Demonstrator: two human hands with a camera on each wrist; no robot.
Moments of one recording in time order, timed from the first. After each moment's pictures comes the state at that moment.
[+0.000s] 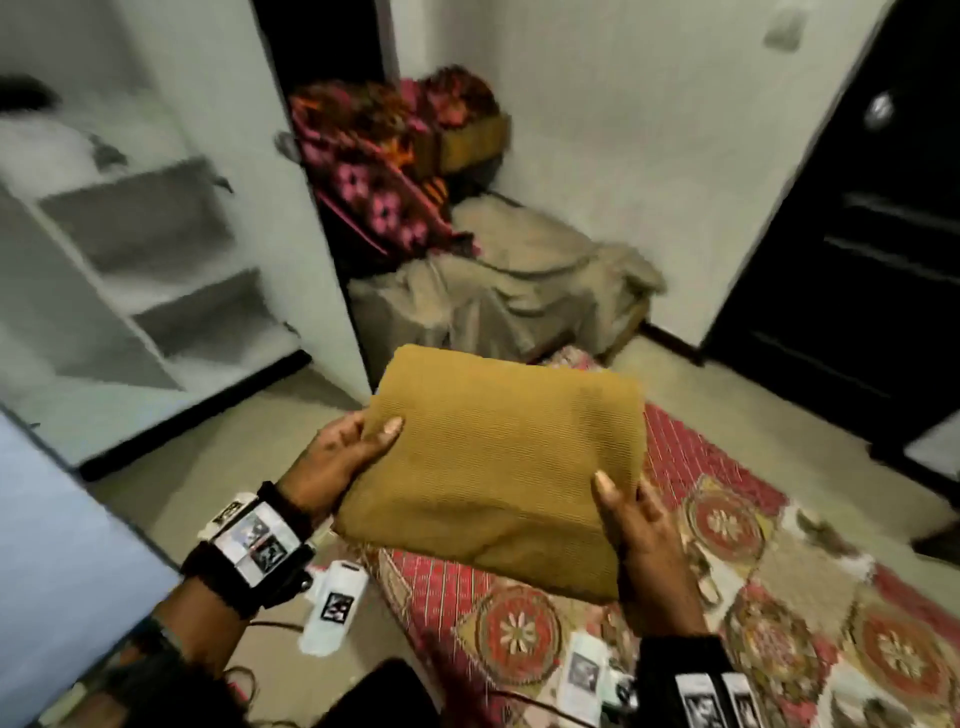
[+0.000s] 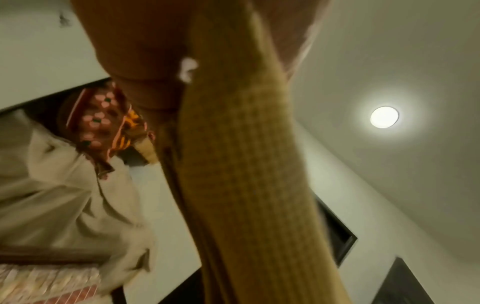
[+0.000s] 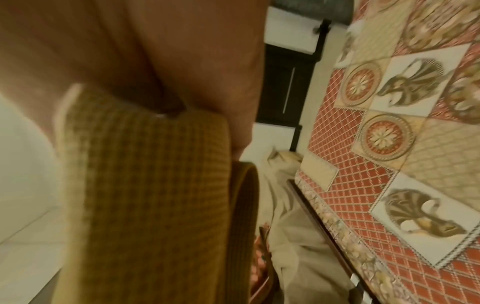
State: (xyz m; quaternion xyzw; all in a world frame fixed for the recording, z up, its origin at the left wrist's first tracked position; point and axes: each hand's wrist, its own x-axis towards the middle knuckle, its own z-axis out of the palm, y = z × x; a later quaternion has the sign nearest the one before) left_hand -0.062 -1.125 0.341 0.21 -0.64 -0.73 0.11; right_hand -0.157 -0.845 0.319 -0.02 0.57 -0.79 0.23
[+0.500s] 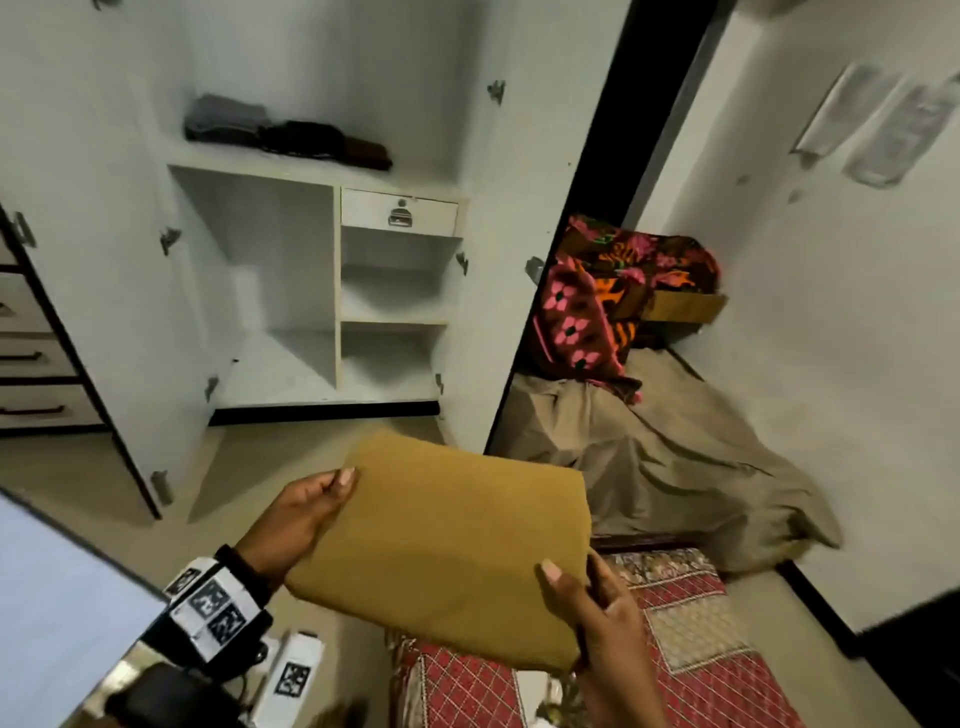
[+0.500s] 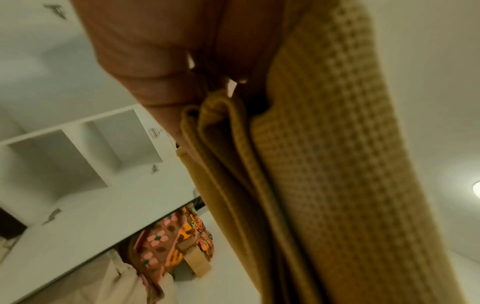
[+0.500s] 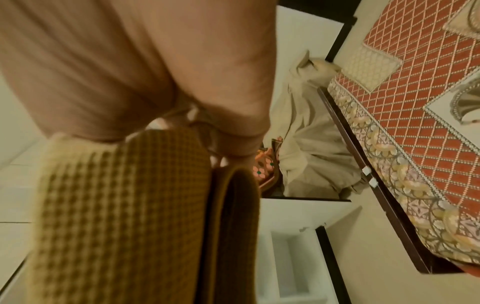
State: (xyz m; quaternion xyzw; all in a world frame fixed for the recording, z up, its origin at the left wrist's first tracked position) left_hand 0.058 -1.259 0.363 0.34 -0.51 -0.71 0.33; right_hand -0.175 -1.055 0.386 -0.19 0.59 -0.65 0.43
